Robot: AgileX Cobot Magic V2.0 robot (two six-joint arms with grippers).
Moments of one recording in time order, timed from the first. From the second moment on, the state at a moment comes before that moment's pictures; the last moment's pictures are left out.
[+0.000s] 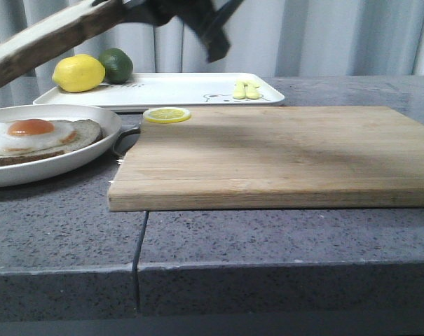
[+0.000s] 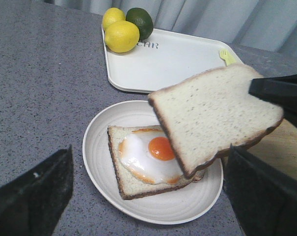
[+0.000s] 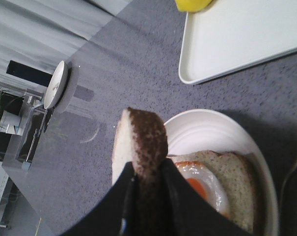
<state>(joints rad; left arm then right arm) 0.09 0.46 -0.67 -0.49 0.72 0.12 0.74 1.70 -1.23 1.81 0.17 -0.82</state>
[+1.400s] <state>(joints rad) 0.09 0.46 -0.67 -0.49 0.72 0.12 0.78 1.86 -1.27 1.82 0.16 -0.82</state>
